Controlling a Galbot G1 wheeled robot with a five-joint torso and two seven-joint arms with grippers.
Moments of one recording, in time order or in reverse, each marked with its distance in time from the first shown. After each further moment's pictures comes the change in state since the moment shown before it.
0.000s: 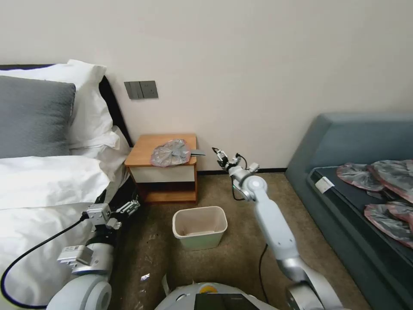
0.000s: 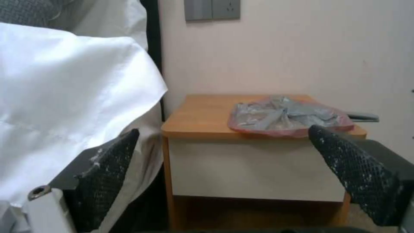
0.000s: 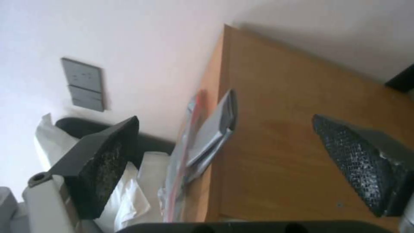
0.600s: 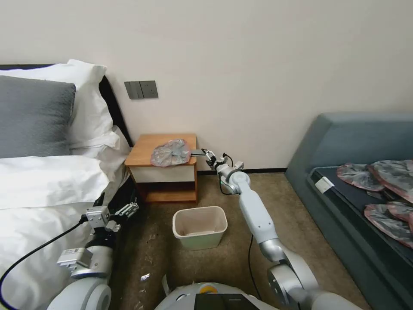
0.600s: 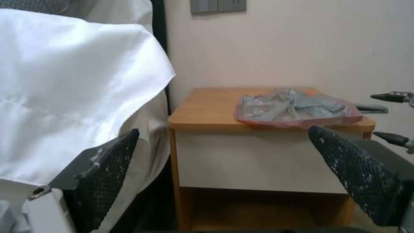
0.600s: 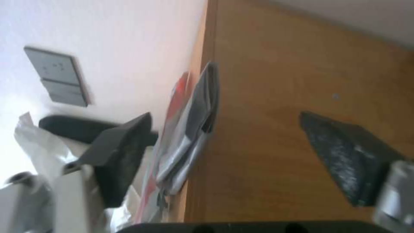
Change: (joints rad) left arm 0.023 -0.025 -0.003 -0.001 0.025 -0.004 0.004; right arm 0.113 0.107 -0.018 -0.242 -0.041 -0.028 -0.090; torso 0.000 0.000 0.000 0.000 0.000
